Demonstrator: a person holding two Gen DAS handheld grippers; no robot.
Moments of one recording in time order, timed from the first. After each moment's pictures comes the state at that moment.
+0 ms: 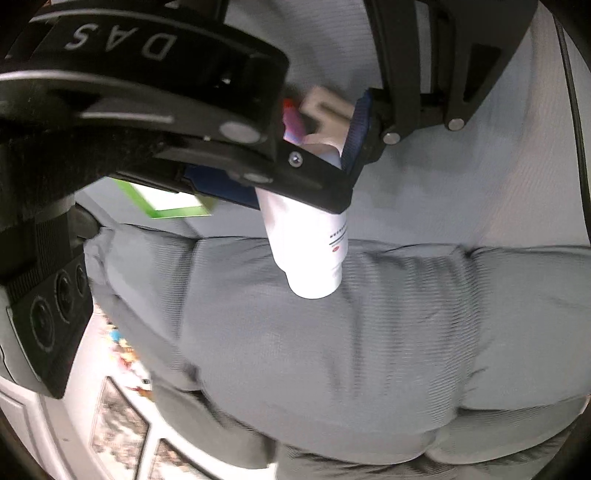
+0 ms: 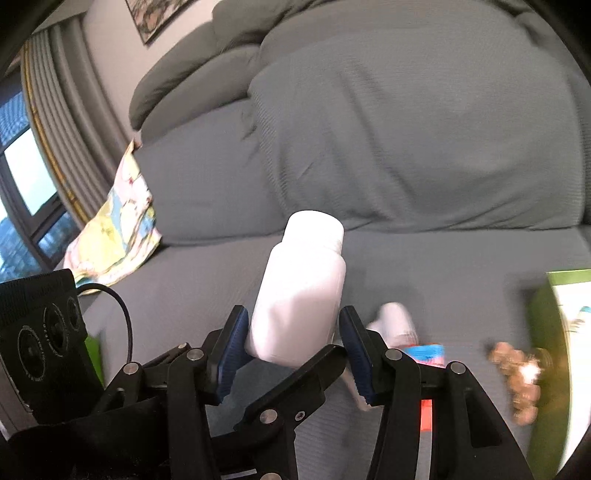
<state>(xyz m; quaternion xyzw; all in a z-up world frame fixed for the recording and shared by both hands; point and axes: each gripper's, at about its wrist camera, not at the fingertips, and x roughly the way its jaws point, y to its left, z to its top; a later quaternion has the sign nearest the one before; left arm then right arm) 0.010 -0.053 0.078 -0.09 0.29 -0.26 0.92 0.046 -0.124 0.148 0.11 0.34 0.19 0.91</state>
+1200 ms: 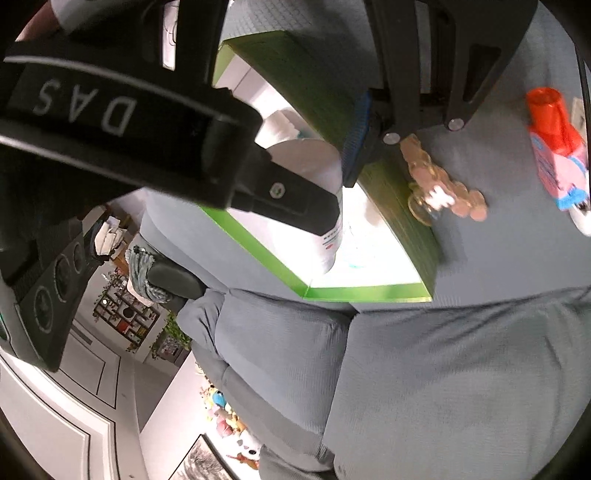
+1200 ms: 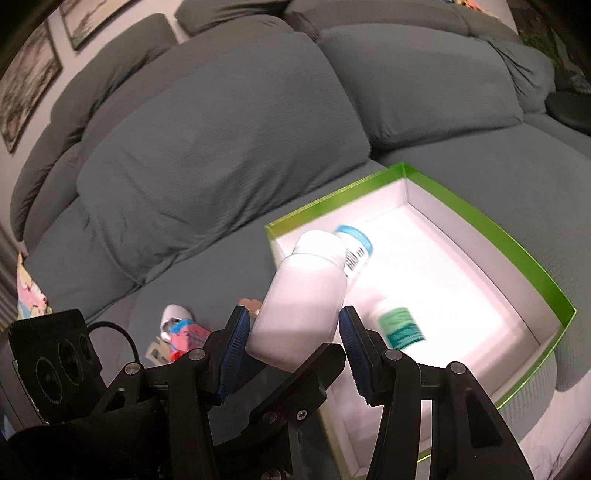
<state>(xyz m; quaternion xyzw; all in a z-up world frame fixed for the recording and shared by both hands) 0.000 -0.228 0.068 -0.07 0.37 -0.46 0.80 -0.031 -0.329 0.104 0.24 0.34 -0.07 0.91</state>
